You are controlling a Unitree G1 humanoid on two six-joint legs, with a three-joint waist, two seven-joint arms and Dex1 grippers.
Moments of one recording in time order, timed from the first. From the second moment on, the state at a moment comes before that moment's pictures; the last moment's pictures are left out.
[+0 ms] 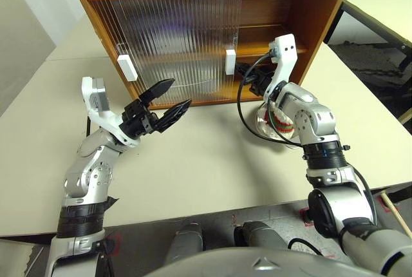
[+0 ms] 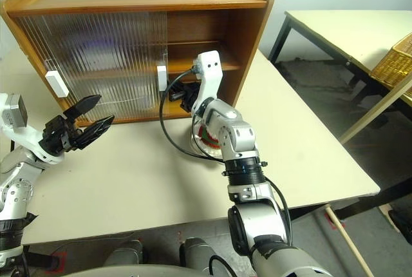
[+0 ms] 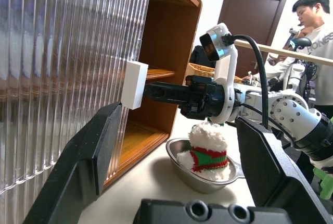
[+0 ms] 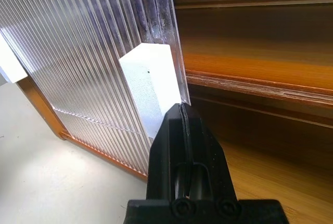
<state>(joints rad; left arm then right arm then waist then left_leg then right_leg) -0.17 0.46 0.22 -0.12 -0.74 0.20 -0.97 -0.69 -0.13 -0.02 0.20 0.34 0.48 0.49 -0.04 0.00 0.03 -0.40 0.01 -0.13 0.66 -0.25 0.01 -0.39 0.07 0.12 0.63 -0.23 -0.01</state>
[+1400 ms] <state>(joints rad) -0.20 0.44 0.21 -0.09 -0.73 0.19 -1.01 -0.29 -0.57 -0.26 -0.18 0.61 0.68 0.72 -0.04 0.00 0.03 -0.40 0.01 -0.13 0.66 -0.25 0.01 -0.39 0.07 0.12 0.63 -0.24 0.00</state>
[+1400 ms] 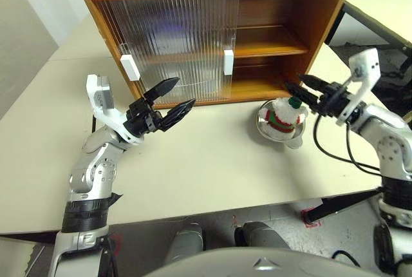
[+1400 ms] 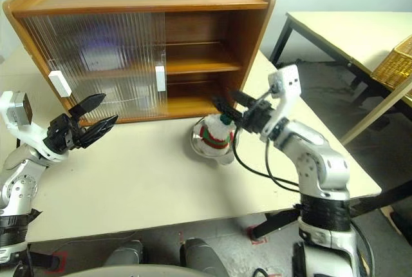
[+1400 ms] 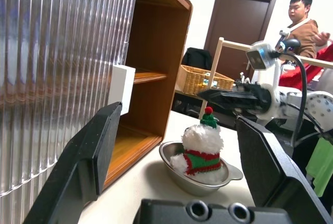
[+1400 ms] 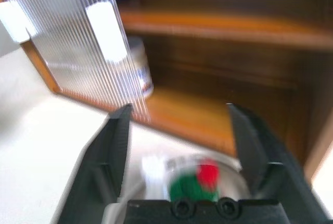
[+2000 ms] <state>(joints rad) -0.20 0.45 0.21 -0.08 -0.73 0.19 -1.01 -0.11 -0.59 -0.25 -0.18 0.63 0.63 0.78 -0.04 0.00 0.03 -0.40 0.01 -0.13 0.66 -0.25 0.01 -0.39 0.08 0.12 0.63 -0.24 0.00</state>
